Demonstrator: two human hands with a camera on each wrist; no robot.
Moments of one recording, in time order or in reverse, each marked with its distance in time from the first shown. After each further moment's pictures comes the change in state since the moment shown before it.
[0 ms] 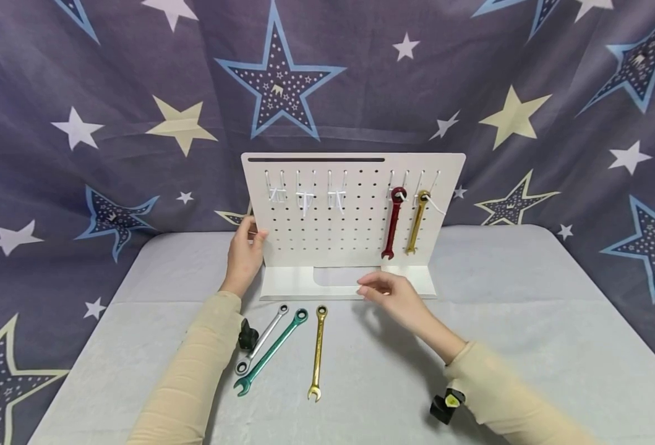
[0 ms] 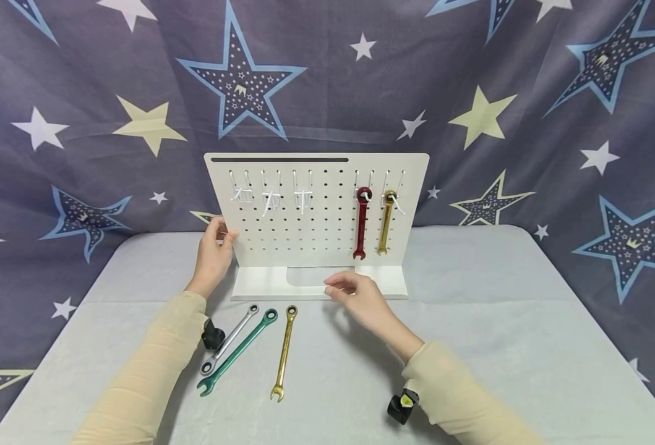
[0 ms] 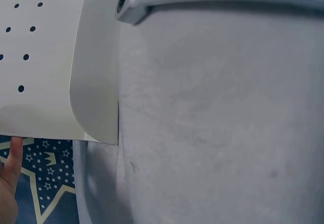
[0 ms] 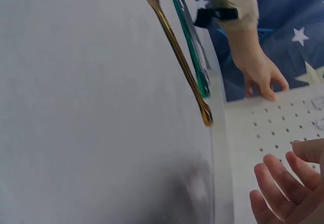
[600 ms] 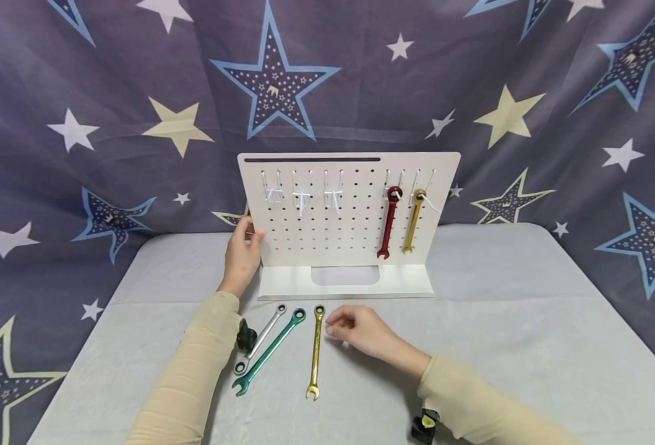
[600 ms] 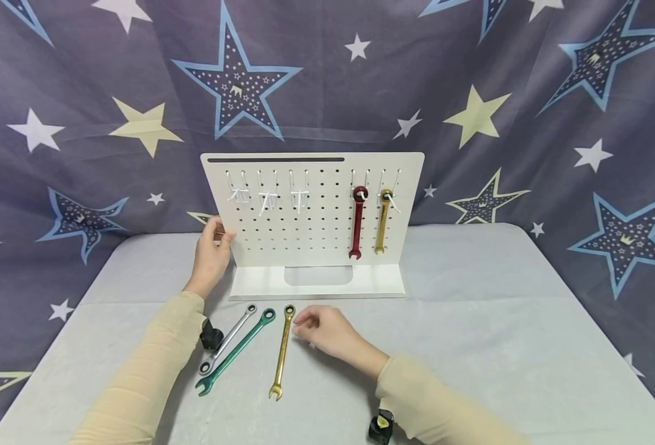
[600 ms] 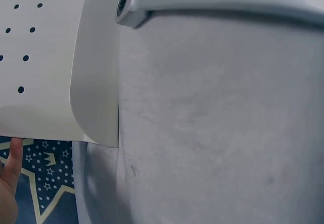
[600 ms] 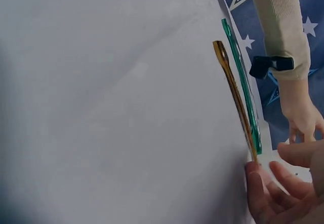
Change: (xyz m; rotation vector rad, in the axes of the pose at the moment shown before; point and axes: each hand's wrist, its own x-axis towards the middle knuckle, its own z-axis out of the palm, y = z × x) left_hand 0.000 0.002 0.000 -0.019 -0.007 -0.019; right_hand -0.016 0.007 0.059 -0.031 -0.226 0.033
